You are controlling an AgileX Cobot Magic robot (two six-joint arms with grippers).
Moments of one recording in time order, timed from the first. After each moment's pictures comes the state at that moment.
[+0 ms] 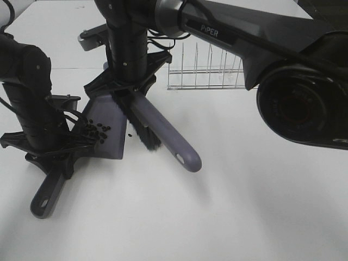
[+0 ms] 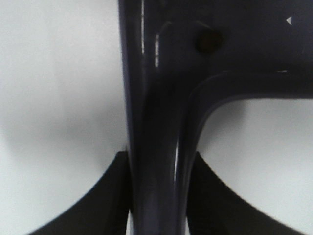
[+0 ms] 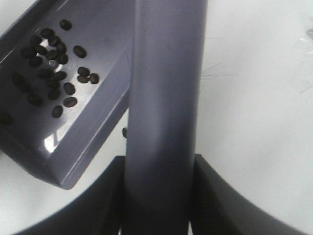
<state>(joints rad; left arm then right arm) -0.34 2.07 -1.18 -0.07 0.85 -0.21 0.74 2.50 -2.36 -0.23 1.23 0.17</state>
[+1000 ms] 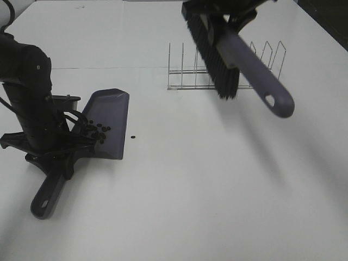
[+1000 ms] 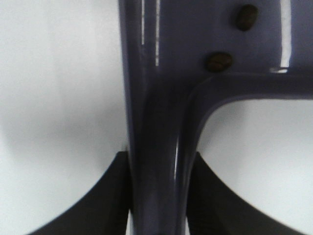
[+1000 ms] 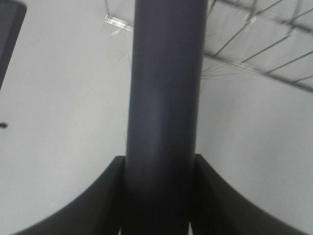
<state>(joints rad) -0.34 2.07 -1.18 -0.07 0.85 -0.22 0.42 2.17 -2.06 -0.14 1.23 0.12</state>
